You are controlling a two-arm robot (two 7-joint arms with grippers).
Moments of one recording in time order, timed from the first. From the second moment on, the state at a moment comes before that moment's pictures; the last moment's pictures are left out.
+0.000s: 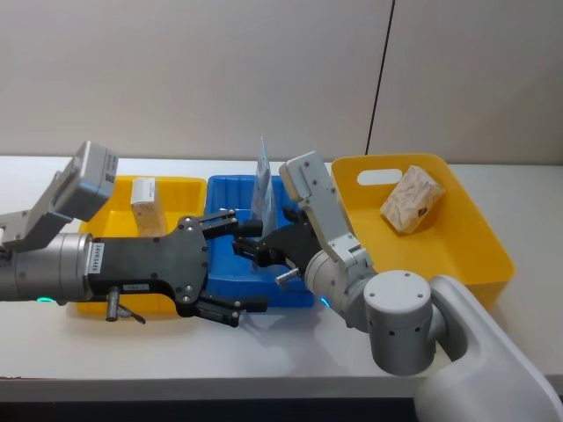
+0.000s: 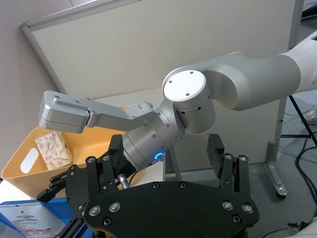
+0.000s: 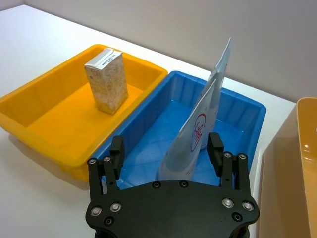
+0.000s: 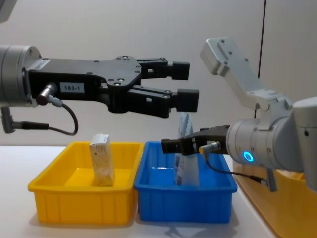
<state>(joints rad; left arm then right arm) -0.60 0.52 0.56 -1.44 -0.58 -0.07 -1.19 0.41 0.07 -0.43 -1.34 0.06 0.36 0.13</state>
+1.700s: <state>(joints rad) -0.60 0.52 0.56 -1.44 -0.58 -0.07 -1.19 0.47 0.00 -0.39 -1.23 0.03 0.35 0.11</state>
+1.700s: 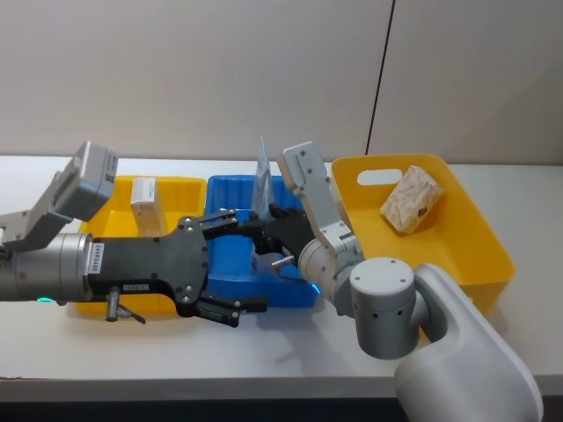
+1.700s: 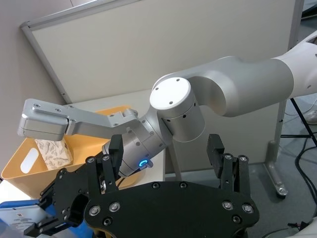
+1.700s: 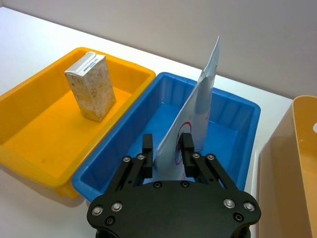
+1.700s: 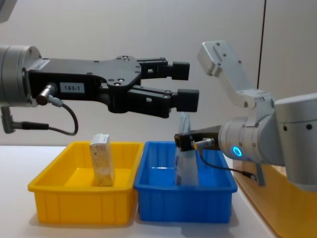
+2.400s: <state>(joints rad) -0.60 0.52 0.56 -1.44 -0.58 -0.07 -1.19 0.43 0.01 -0.37 -1.30 0.01 0.37 0.11</state>
